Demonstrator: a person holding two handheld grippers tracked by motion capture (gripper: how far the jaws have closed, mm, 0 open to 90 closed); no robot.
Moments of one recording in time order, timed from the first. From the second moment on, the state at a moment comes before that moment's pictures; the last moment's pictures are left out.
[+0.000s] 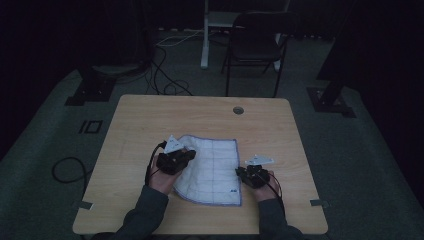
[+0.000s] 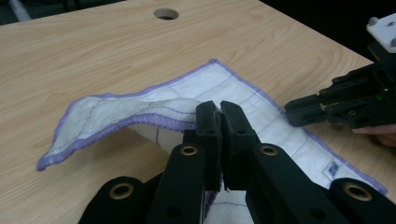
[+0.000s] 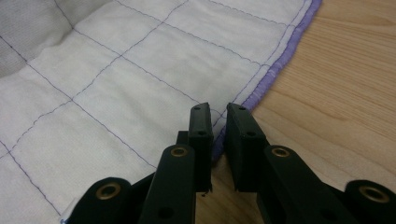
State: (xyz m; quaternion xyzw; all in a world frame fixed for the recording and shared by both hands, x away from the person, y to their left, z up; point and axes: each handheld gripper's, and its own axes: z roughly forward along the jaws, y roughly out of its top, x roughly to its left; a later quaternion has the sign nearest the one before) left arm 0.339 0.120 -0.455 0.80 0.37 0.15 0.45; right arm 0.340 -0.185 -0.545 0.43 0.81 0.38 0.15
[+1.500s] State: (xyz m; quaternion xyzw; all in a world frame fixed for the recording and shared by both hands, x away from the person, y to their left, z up) left arm 0.356 0.052 -0.476 0.83 0.33 0.11 0.44; right arm 0.343 -0.201 -0.541 0.46 0.79 0.39 0.15
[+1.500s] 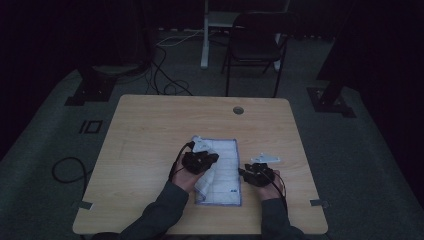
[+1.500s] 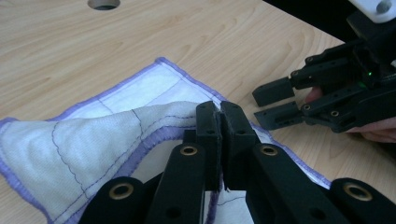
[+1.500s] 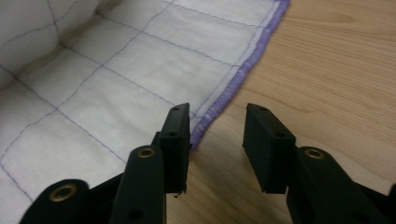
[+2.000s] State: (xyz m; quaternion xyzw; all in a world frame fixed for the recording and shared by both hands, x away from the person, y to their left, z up) left arm 0.364 0.029 -0.499 0.85 0.32 0.09 0.41; right arm 0.345 -0.206 -0.542 0.47 0.78 0.39 0.15
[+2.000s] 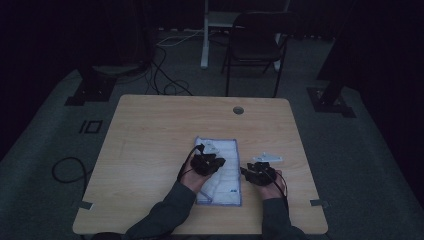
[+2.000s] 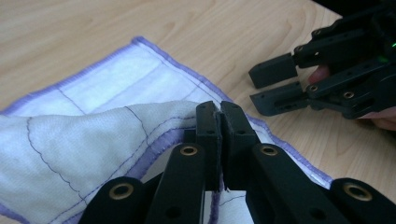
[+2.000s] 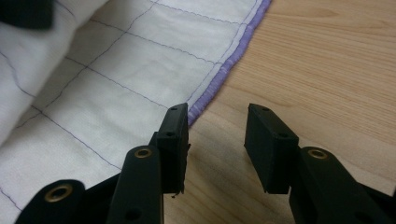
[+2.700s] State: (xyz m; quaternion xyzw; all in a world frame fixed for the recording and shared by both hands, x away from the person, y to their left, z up) left arm 0.343 0.067 -0.498 0.84 0.34 0.08 0.41; right arm 0.345 -0.206 -0.543 0.47 0.78 0.39 0.15
